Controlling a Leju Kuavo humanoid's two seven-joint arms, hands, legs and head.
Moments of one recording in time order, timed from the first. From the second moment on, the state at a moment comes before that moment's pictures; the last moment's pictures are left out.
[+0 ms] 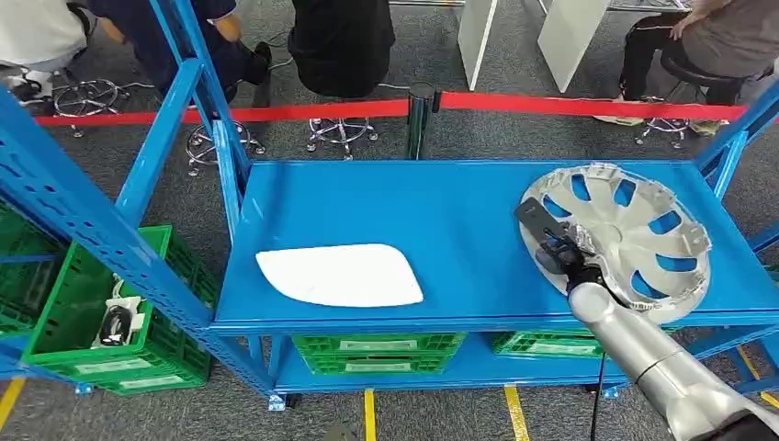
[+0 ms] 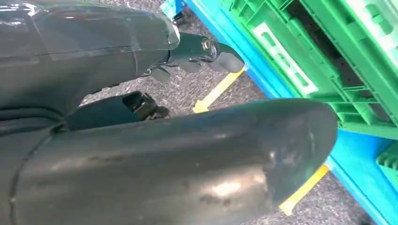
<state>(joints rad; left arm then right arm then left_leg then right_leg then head) -0.15 -0.11 -1.15 -0.41 0.26 0.41 -0.32 -0.54 -0.52 0.60 -1.02 0.21 -0.28 0.69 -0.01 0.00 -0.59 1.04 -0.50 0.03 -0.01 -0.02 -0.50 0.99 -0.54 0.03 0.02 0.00</state>
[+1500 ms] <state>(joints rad) -0.24 -0.16 -1.10 -0.40 0.35 0.43 -0.55 -0.17 -0.28 0.46 -2.17 -0.13 -0.68 -0.22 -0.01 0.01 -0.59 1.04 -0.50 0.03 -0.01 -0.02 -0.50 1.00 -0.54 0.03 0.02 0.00</state>
